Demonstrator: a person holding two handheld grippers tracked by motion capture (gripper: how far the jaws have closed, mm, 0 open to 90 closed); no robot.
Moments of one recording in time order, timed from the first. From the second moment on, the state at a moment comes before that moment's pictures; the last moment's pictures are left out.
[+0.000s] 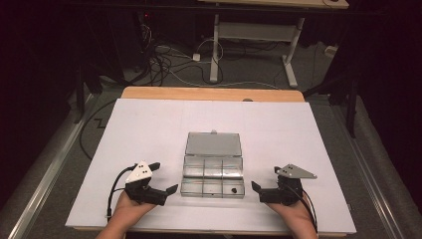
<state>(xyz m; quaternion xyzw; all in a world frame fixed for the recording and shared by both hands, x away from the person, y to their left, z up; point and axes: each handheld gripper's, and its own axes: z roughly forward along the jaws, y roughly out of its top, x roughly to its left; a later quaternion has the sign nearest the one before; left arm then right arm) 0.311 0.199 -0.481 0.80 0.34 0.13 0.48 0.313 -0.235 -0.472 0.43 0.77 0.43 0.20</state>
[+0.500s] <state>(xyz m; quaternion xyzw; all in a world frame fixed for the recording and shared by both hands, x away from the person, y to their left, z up) 0.326 0.204 -0.469 0.79 0.37 0.11 0.48 0.327 -0.228 -0.471 0.43 0.77 0.43 0.19</state>
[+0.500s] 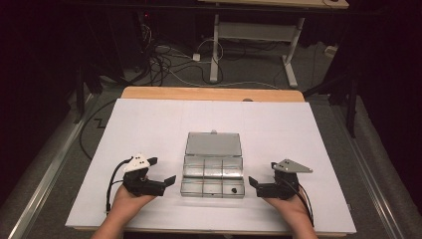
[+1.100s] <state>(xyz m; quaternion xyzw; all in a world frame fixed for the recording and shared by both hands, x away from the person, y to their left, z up) 0.346 0.189 -0.461 0.78 0.37 0.12 0.49 0.348 -0.224 -0.466 0.43 0.77 0.43 0.20</state>
